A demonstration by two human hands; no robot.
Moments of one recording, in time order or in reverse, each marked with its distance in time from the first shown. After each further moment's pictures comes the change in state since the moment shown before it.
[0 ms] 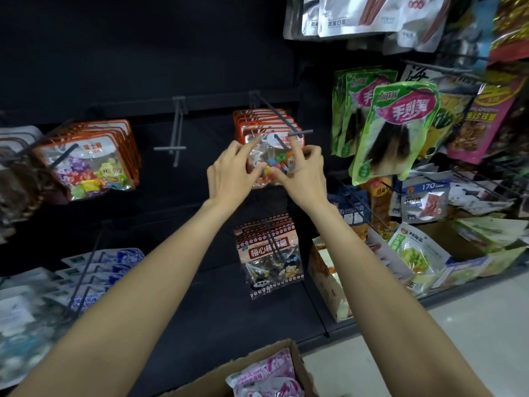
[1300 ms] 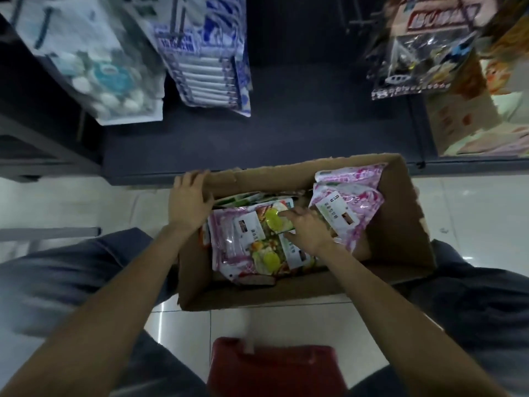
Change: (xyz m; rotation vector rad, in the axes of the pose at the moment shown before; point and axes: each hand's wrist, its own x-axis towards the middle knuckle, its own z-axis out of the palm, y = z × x) left_hand -0.499 -0.220 -0.085 0.142 -0.790 -0.666; right_hand -0.457 -0.036 0.220 -0.163 -1.259 -0.086
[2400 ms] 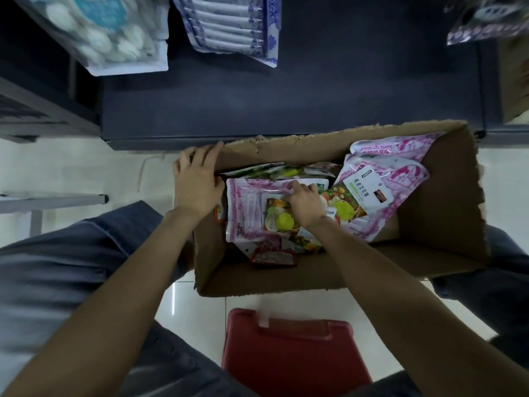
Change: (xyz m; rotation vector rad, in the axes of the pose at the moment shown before) left_hand 0.001 -0.035 0.022 0.060 -0.031 0.024; right_hand 0.080 -0.021 0.074 -0.318 -0.074 -0.042
